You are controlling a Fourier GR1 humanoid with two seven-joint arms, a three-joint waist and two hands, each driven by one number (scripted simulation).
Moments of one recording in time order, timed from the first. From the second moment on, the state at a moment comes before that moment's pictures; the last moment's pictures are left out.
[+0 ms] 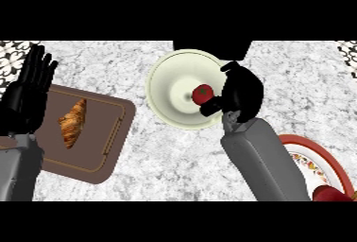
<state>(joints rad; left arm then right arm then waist) -0.31 0.28 0.19 -1.48 0.13 0.01 0.00 -0.65 -0.01 0.28 -1.39 1.01 -0.08 1.15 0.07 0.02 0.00</state>
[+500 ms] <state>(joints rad) -0.29 0.29 0.20 -1.48 0.12 0.02 -0.01 -0.69 -0.01 0.24 -1.25 1.03 -0.55 1.03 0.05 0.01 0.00</state>
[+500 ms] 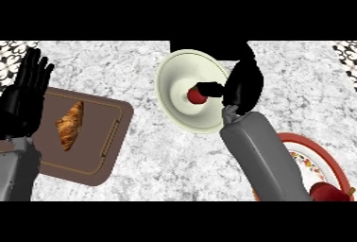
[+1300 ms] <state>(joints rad) -0.21 0.30 0.24 -1.52 0.14 0.02 -0.01 -0.22 0.00 0.21 -1.73 1.20 -0.80 1.04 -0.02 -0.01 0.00</state>
